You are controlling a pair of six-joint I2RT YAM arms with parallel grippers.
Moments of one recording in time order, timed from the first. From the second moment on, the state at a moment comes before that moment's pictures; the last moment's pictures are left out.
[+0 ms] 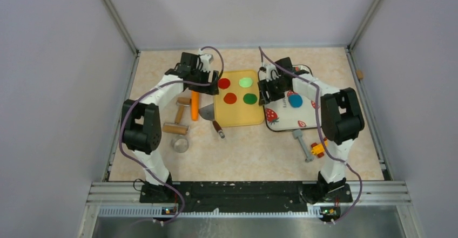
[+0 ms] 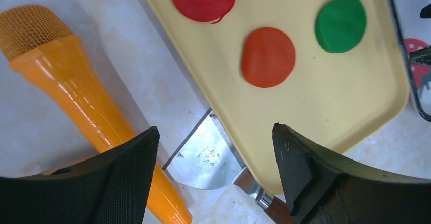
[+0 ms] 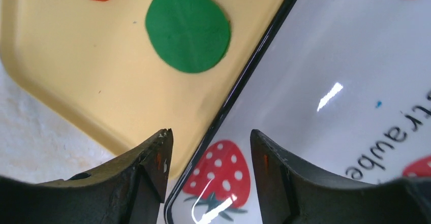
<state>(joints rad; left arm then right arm) -0.26 1.85 1.38 -0.44 0.29 -0.03 0.35 1.98 1.40 -0.48 -0.39 -0.04</state>
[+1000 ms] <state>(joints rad) -0.09 1.58 1.10 -0.68 0.04 0.25 0.31 1.39 1.16 -0.64 -0.31 -0.22</state>
